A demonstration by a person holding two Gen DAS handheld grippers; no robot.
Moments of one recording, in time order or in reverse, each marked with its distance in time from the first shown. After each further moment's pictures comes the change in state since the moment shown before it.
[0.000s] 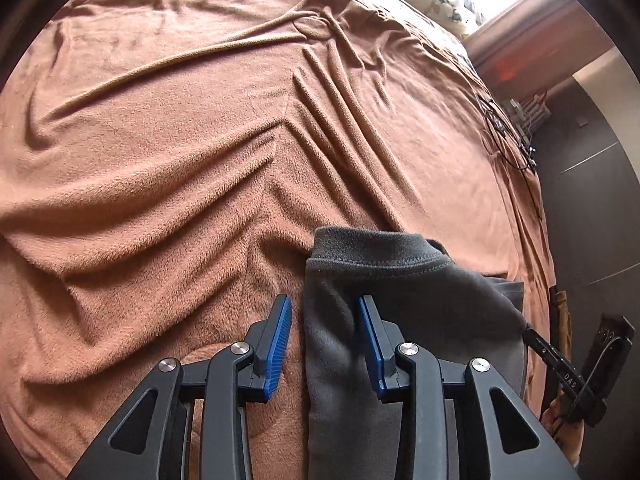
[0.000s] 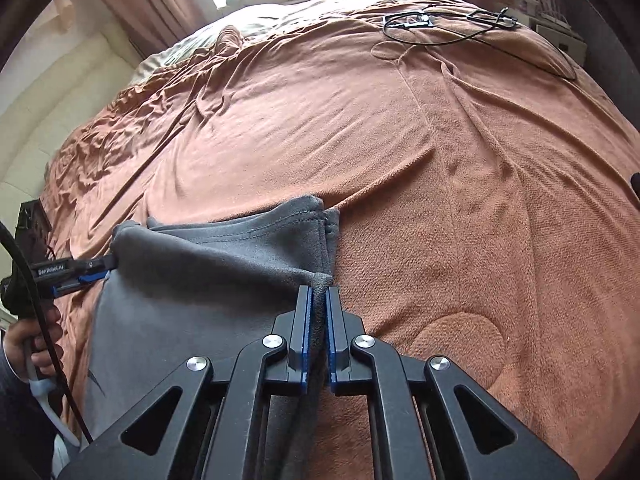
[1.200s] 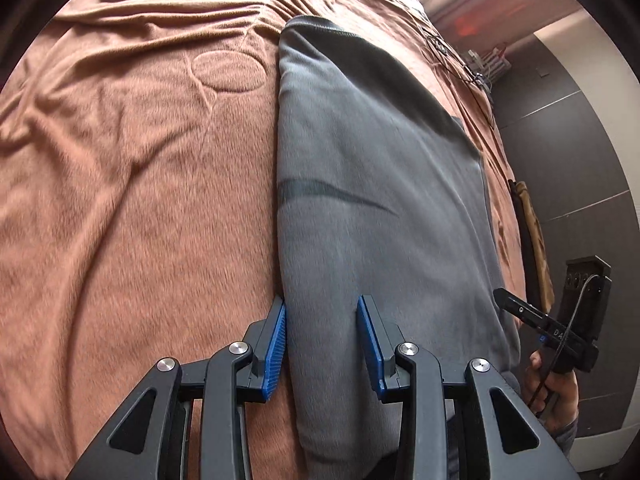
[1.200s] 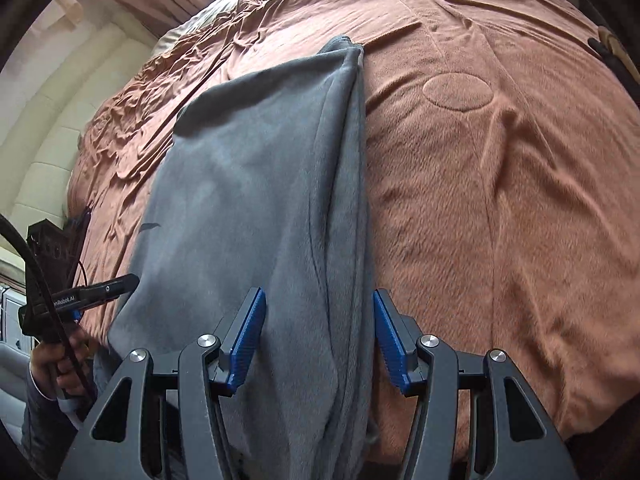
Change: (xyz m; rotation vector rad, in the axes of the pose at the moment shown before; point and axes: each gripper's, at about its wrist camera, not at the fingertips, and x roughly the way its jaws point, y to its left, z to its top) left arm -0.069 0.002 -0.193 0.063 0.111 -0.105; right arm -0.066 -0.003 -0.118 0.073 0.128 0.116
